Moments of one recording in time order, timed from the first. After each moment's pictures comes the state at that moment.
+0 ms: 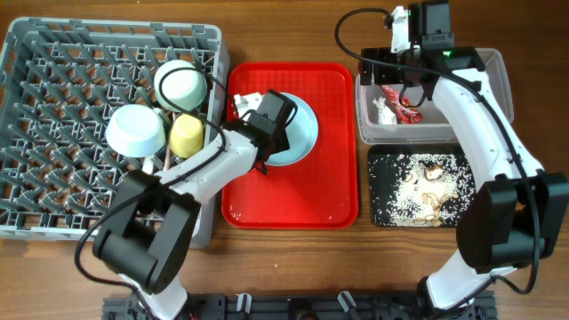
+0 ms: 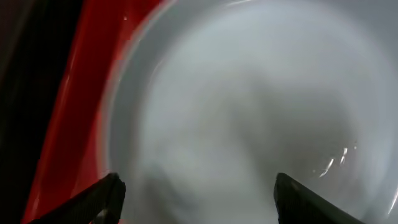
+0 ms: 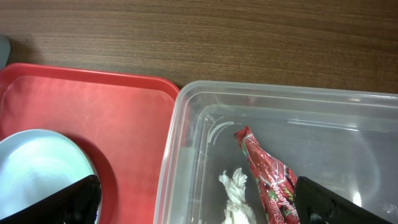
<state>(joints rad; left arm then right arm) -0.55 1.84 1.12 -0.48 -0.26 -0.78 0.12 1.84 1.54 -0.67 -0.10 0.05</state>
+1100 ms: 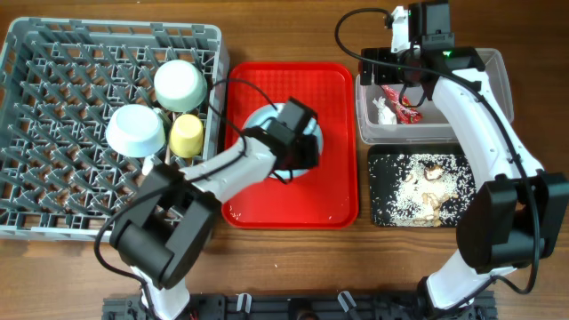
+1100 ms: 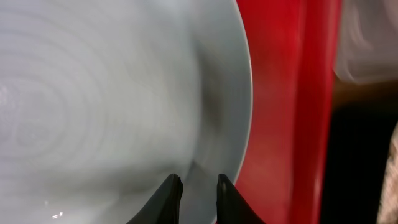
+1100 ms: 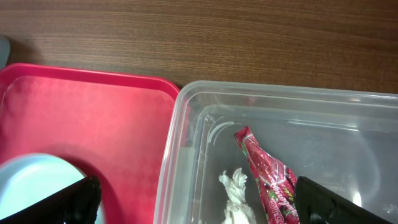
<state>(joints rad) -0.67 1.90 1.13 -0.33 0.22 -0.67 0.12 1.84 1.54 -0.67 -0.10 0.05</state>
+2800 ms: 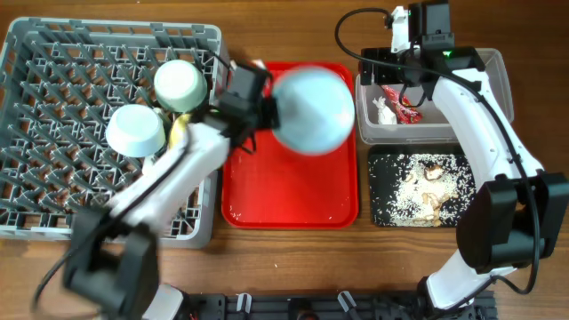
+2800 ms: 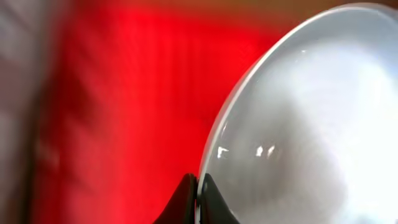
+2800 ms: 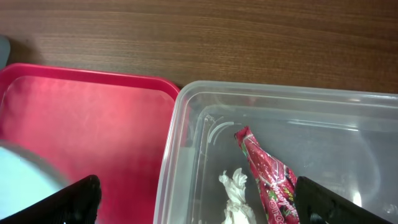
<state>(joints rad) -0.44 1.67 1.20 -0.42 0.01 -0.49 0.12 1.84 1.54 -0.67 -0.10 0.05</state>
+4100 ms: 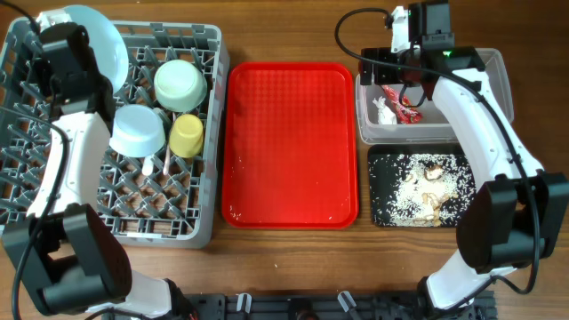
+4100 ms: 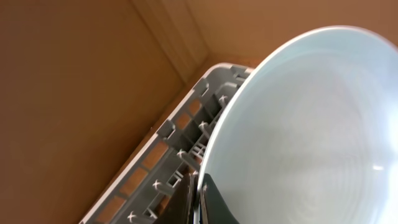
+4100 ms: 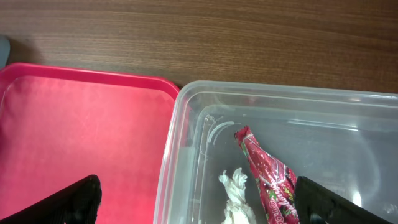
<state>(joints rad) 0.22 1.69 1.24 0.00 -0.59 0.21 0.12 1.84 1.54 -0.67 -0.10 0.05</state>
